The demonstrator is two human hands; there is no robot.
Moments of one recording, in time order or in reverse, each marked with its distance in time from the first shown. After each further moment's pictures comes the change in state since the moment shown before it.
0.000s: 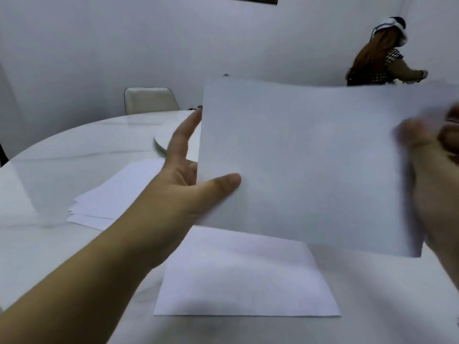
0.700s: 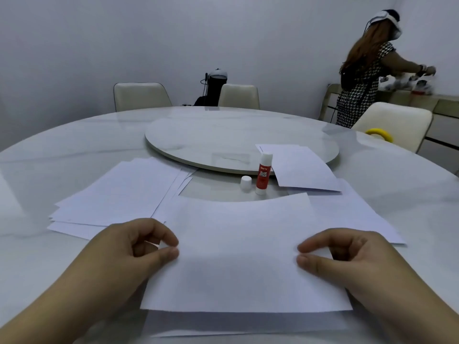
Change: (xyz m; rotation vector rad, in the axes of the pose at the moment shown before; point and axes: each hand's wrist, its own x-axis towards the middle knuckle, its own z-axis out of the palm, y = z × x) left_hand -0.040 -0.049 -0.060 0.747 0.195 -0.292; right_hand -0.059 0.035 0.023 -0.020 -0.557 0.737
